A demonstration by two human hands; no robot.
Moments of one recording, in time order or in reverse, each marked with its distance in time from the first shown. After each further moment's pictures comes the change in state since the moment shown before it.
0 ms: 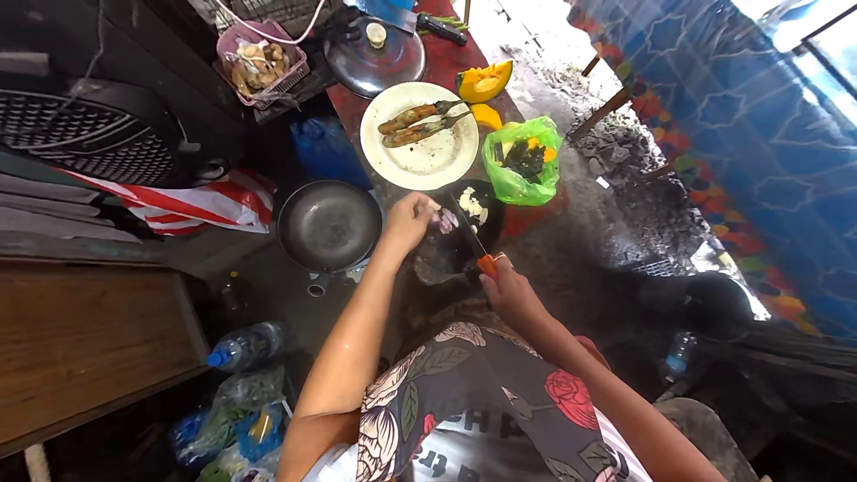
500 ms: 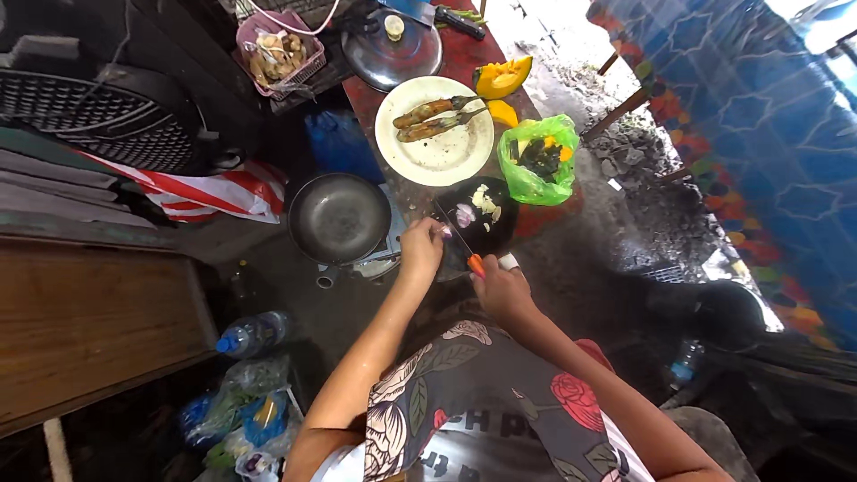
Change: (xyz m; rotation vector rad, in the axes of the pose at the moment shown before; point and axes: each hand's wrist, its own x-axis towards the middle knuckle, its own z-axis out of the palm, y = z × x) left_hand -0.048 -0.005 0.033 0.156 0.246 -0.054; right_hand 0.010 -0.036 0.012 -0.232 -0.141 0.076
